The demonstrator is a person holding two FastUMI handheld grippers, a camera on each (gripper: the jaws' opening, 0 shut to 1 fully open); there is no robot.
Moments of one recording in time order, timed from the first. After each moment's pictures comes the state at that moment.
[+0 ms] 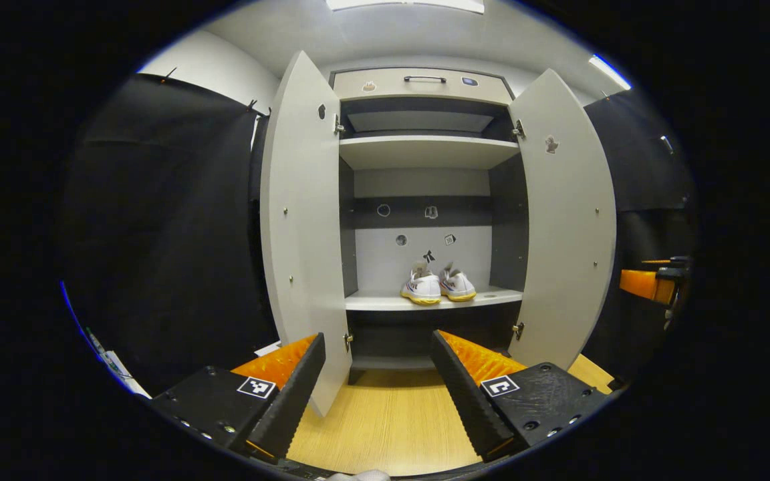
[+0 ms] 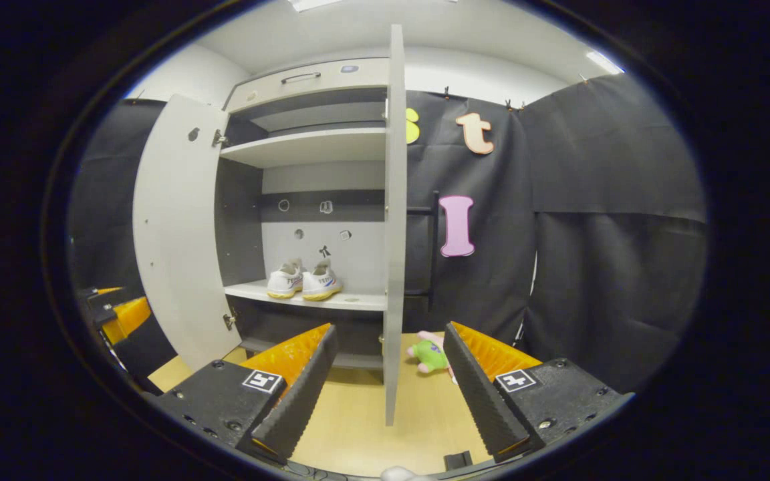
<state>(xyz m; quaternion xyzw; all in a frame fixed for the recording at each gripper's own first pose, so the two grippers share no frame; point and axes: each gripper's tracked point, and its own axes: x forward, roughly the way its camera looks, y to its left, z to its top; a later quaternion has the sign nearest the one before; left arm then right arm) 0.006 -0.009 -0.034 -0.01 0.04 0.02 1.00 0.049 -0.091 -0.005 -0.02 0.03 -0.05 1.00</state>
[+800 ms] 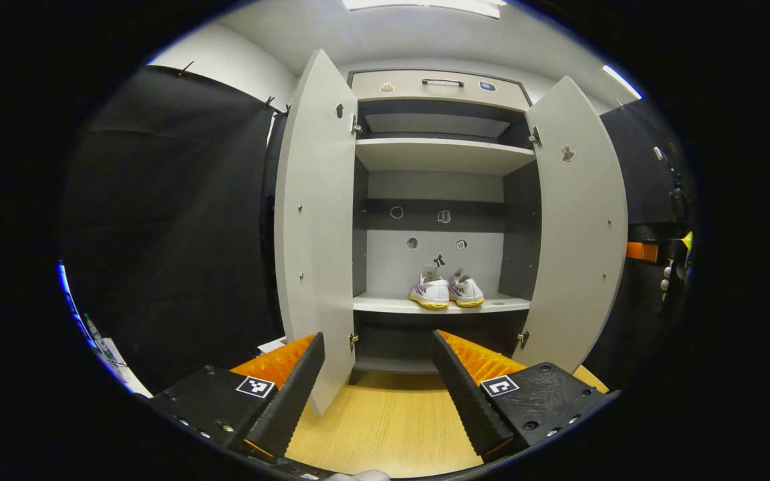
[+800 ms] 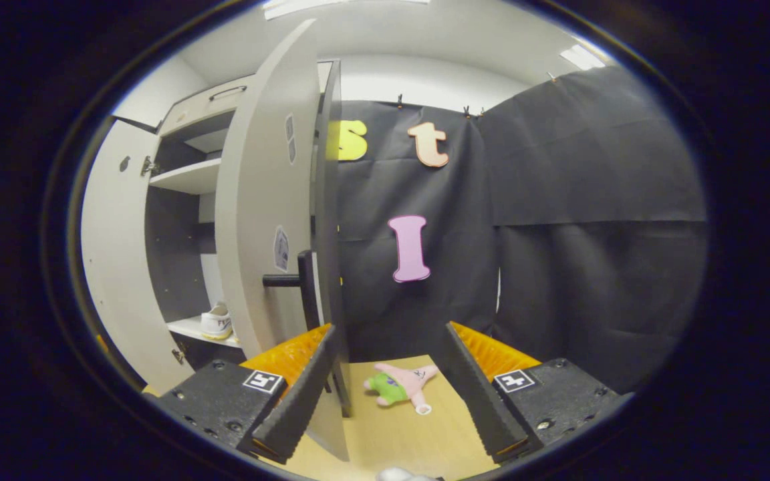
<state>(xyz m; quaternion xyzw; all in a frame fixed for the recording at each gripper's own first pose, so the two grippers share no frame) 0.010 -0.002 -0.029 -0.03 0.03 0.05 1.00 0.118 -0.178 0.046 0.01 0.00 -0.11 0.99</state>
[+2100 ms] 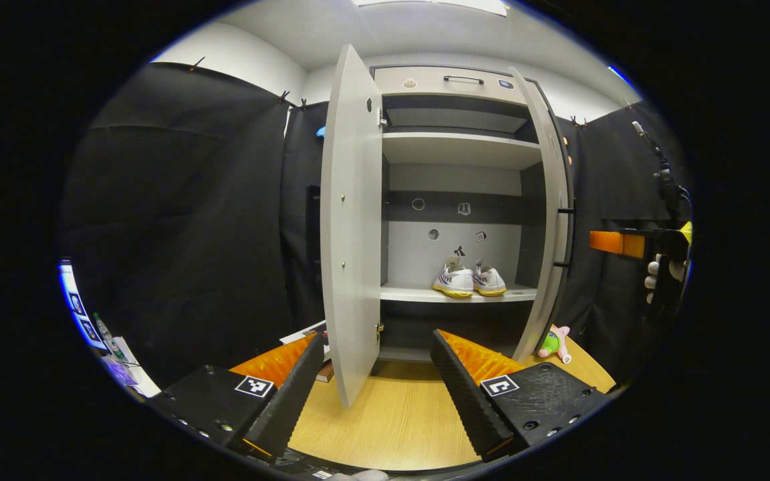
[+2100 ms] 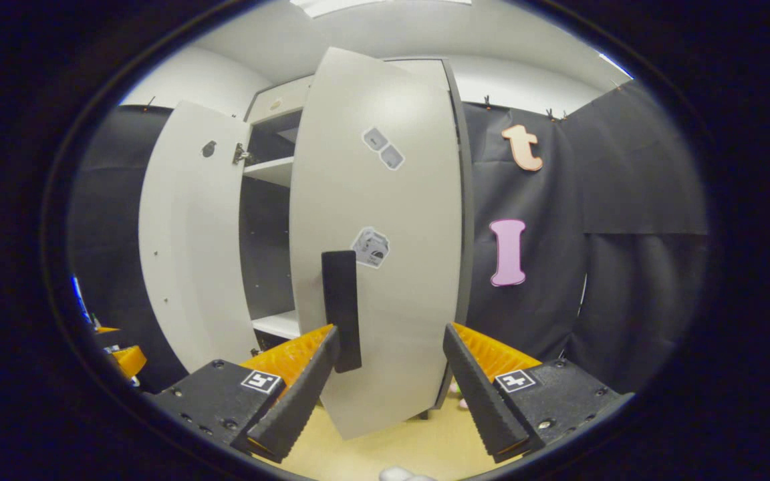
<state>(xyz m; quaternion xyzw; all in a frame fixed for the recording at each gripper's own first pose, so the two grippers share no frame) -0.020 0.045 -0.038 -0.03 0.04 0.08 1.00 0.125 -0.008 0.038 -0.02 0.01 0.06 1.00</state>
